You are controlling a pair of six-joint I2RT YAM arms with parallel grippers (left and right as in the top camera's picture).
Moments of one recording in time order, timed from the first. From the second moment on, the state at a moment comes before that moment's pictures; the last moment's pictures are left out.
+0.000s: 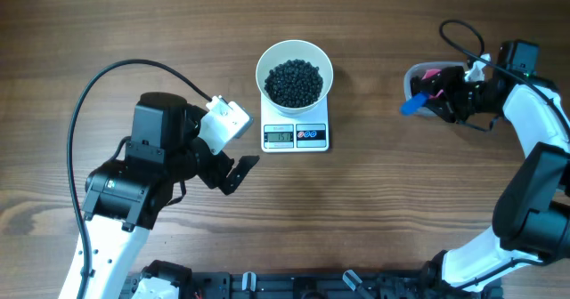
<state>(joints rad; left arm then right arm) -0.27 1.02 1.03 -0.90 0.36 0.42 -0.31 1.82 1.20 -0.65 -0.71 0.50</state>
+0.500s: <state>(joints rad) -0.27 1.02 1.03 -0.90 0.37 0.42 0.07 1.09 1.20 -1.04 -0.16 1.37</state>
